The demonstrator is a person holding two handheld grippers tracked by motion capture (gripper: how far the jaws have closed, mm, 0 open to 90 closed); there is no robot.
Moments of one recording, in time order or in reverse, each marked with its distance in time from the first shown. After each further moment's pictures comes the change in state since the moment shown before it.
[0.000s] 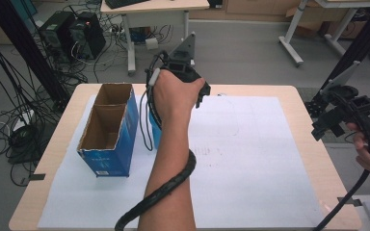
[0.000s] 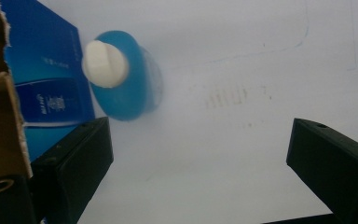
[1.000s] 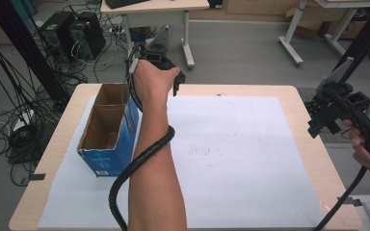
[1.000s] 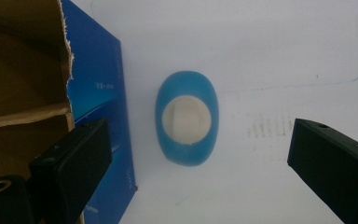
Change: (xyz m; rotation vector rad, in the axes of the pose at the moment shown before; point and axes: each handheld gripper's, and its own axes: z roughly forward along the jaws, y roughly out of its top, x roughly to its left) left arm 0.046 0.041 0.038 0.035 0.039 -0.070; right arm 0.012 0.005 -0.007 -0.010 -0.012 -0.044
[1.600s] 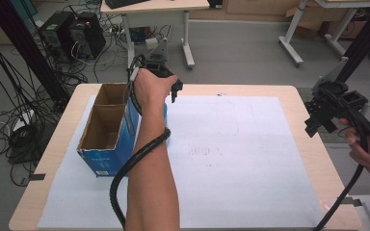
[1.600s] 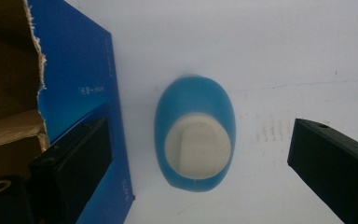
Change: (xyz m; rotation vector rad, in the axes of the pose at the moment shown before) left arm 0.009 0.014 0.038 0.051 -0.017 0.004; right arm 0.005 0.007 0.002 0.008 -0.011 -0.006
